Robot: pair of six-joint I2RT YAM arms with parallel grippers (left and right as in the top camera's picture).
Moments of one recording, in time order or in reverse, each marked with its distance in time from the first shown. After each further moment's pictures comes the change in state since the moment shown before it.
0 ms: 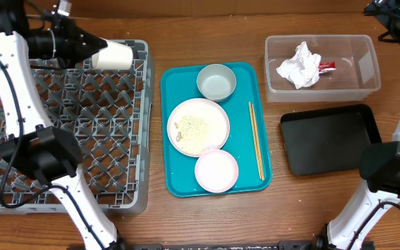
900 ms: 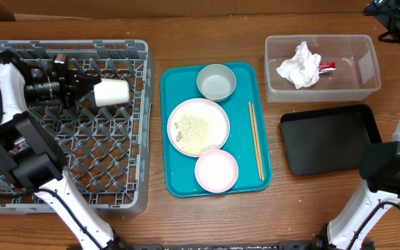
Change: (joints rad) left arm 0.154 0.017 -0.543 0.092 0.141 0.121; right arm 0.000 0.000 0.000 0.000 0.000 0.000
